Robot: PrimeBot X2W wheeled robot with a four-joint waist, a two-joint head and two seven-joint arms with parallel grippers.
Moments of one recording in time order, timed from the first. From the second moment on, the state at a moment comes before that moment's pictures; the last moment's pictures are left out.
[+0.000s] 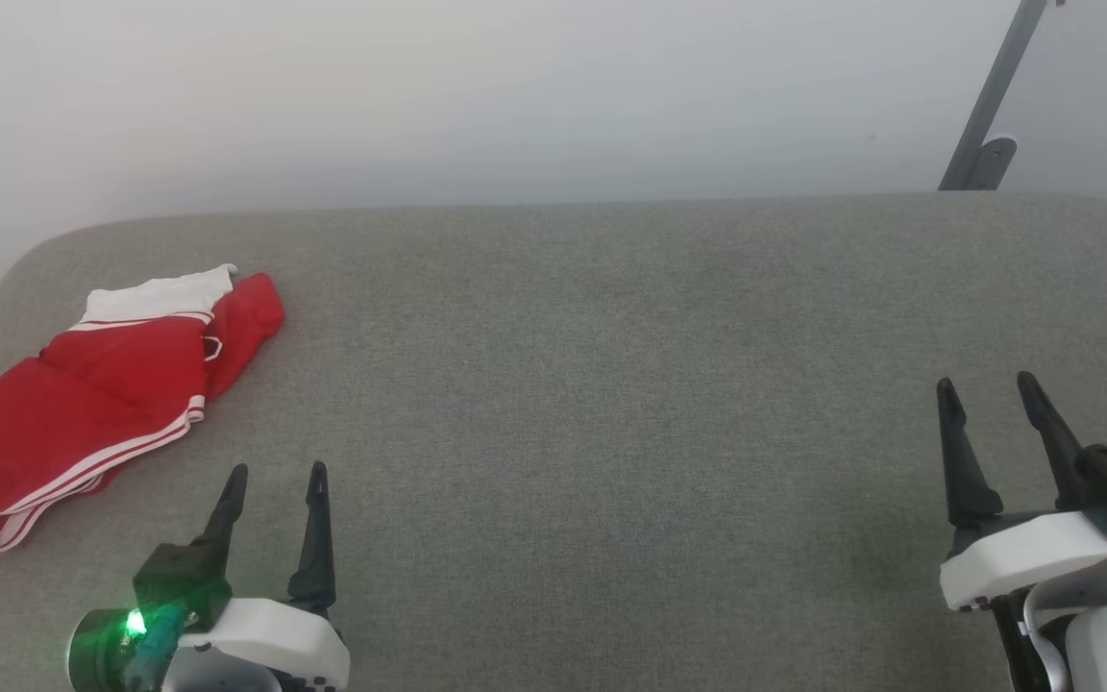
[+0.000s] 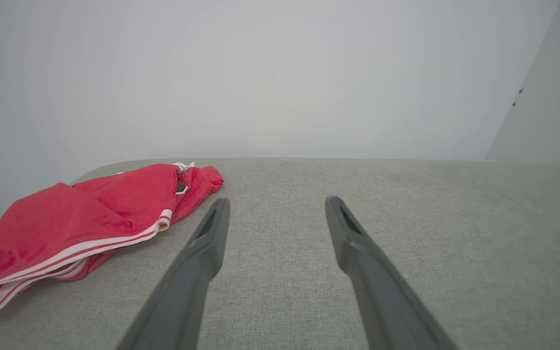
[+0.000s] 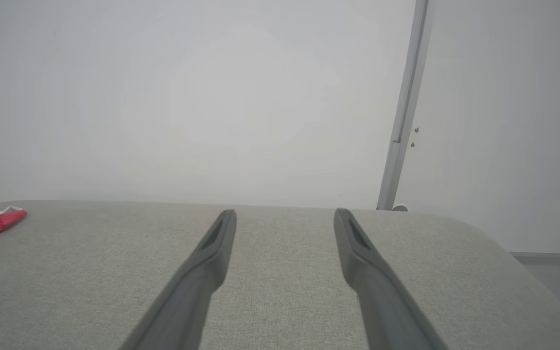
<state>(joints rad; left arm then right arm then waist) -0.03 0.12 -0.01 0.19 -0.20 0.02 -0.22 -0.13 -0.15 -0.09 0.20 0.16 0.13 -0.22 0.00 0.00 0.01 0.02</state>
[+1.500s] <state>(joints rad) -0.05 0.06 0.04 0.25 -0.08 -0.05 -0.26 -0.10 -0.13 -0.11 0.22 0.09 0.13 -0.26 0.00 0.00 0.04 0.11</state>
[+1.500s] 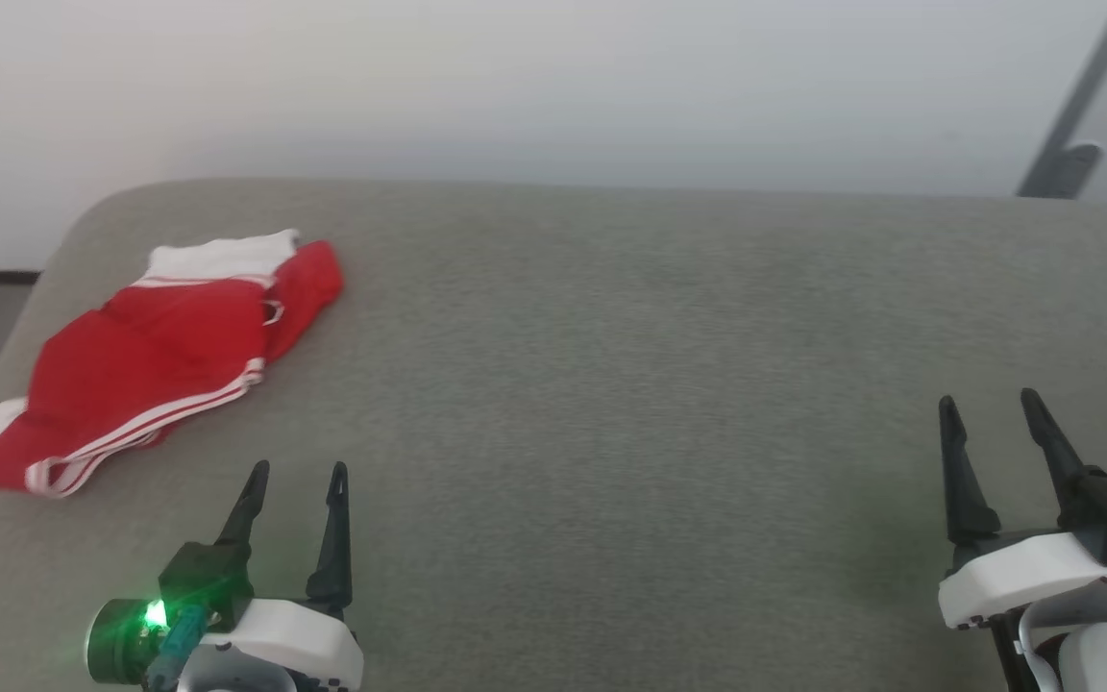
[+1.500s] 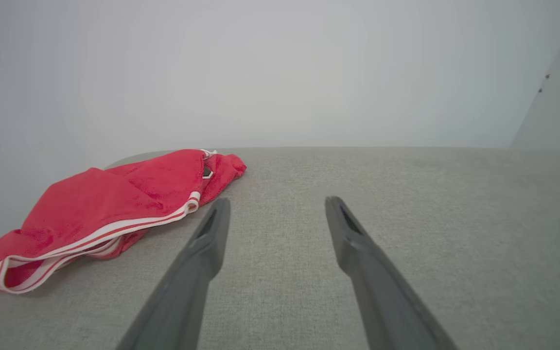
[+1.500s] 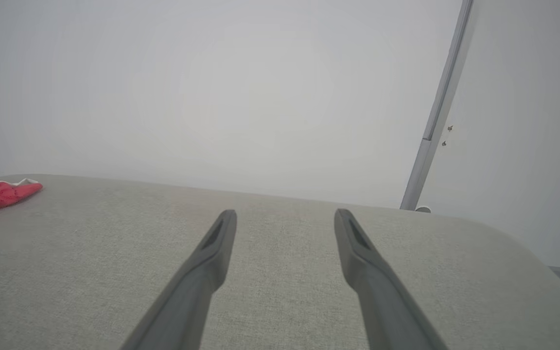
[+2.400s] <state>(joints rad) 0.07 0.05 0.10 0.17 -0.19 0.03 -0.26 -0.20 -0.12 0.13 0.31 0.14 0.13 -0.26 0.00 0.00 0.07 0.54</state>
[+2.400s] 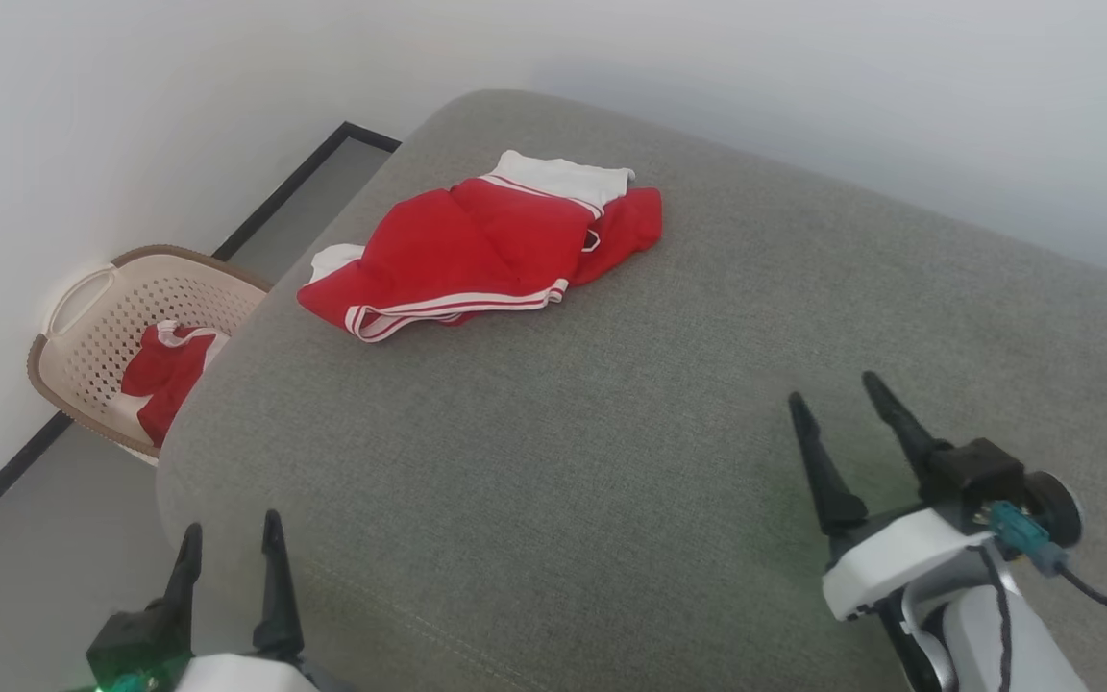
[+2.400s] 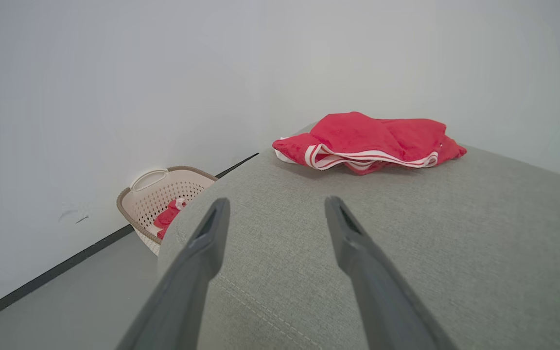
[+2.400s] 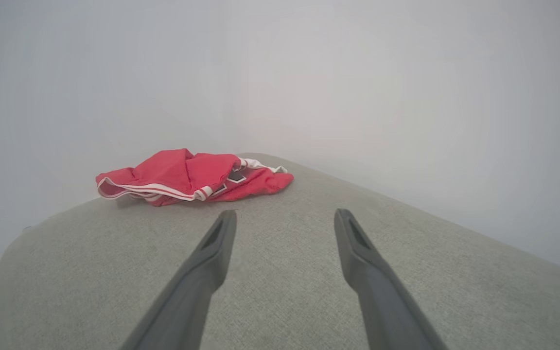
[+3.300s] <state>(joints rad) -0.56 0.31 0.04 0.64 -0.28 -0.13 -0.19 -0.22 -0.10 0.09 0.26 0.15 0.13 -0.26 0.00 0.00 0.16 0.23</state>
